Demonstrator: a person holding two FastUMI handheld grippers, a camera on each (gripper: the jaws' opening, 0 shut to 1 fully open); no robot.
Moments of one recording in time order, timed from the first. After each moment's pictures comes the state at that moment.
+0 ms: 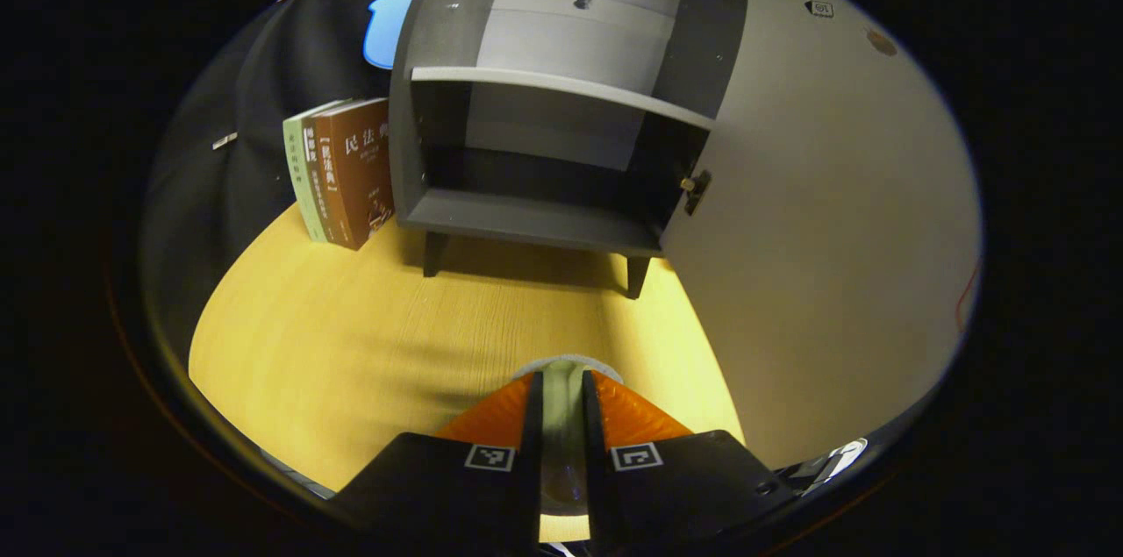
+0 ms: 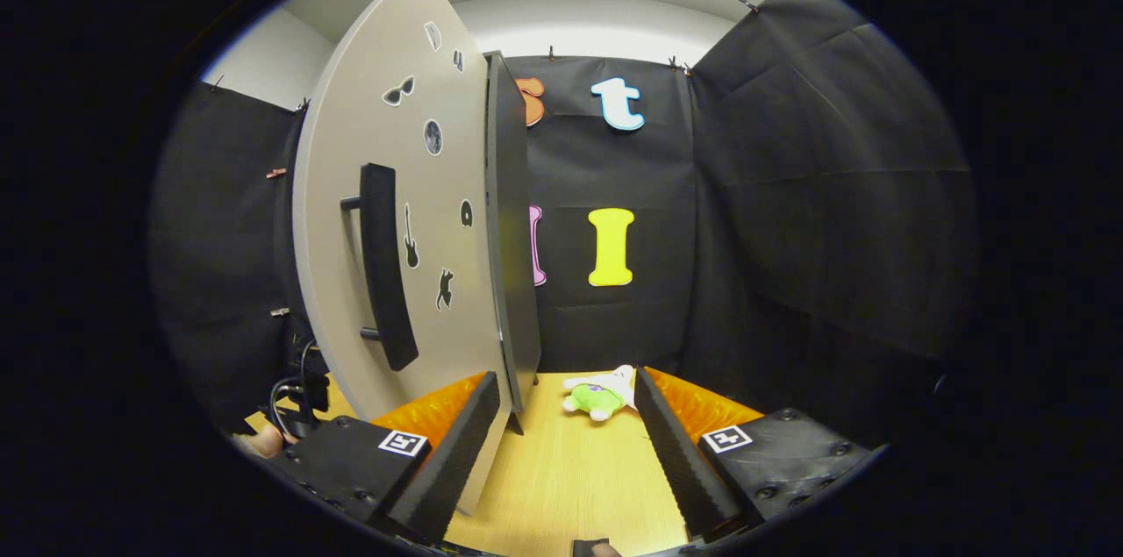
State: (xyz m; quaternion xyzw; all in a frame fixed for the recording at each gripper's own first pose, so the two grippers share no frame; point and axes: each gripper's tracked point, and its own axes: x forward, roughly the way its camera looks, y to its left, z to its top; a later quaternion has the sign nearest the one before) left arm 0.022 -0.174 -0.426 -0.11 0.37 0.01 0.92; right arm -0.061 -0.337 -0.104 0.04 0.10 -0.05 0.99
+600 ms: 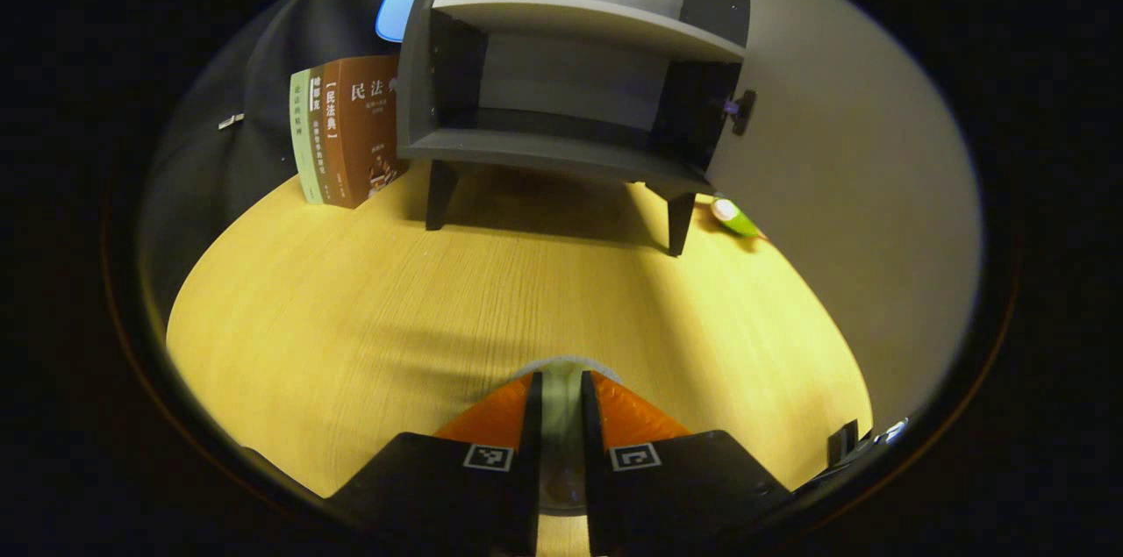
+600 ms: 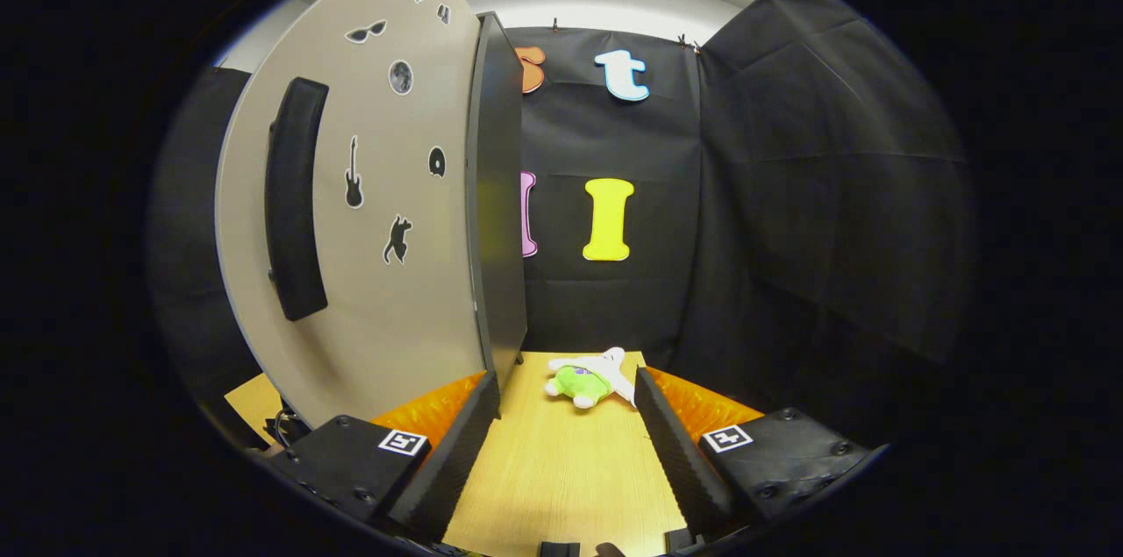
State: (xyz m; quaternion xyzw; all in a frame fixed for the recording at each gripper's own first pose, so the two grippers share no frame) left arm 0.014 -0.167 -0.529 -0.10 0.37 0.04 0.92; right arm -0.033 -0.363 -0.156 0.02 0.14 -0.05 0.99
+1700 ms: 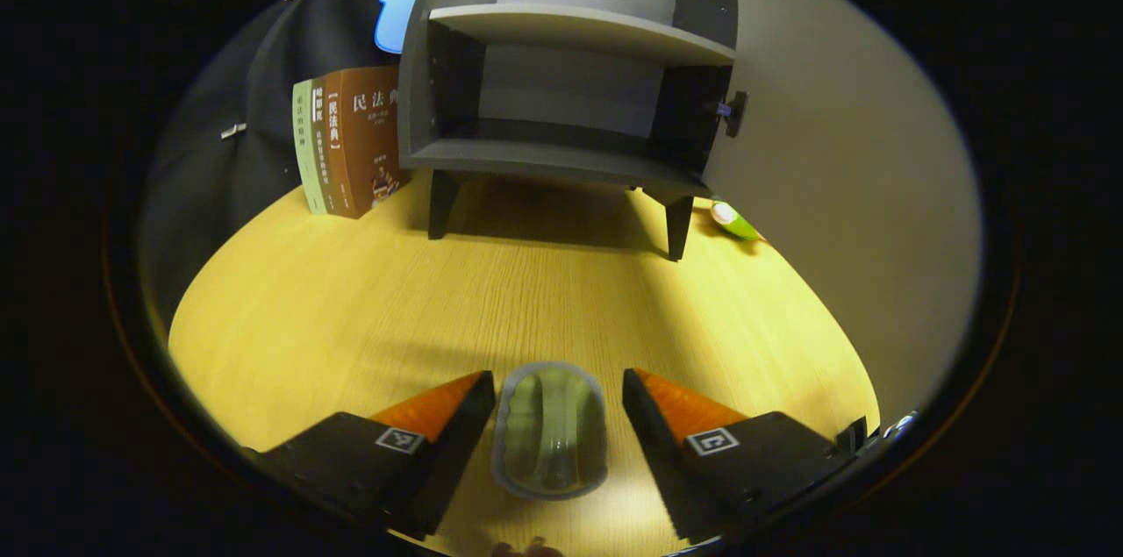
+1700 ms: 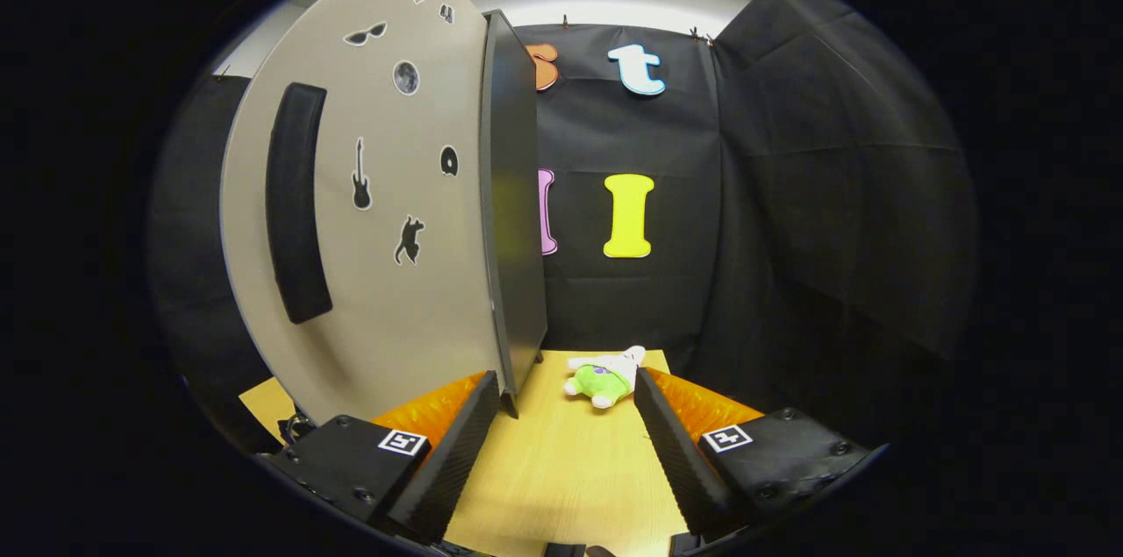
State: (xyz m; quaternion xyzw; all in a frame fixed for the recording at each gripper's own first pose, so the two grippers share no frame) left arm 0.012 -0.168 -0.501 -0.07 0.34 0.03 0.94; right arm -0.029 -0.354 -0.147 0.04 0.14 -0.01 0.99
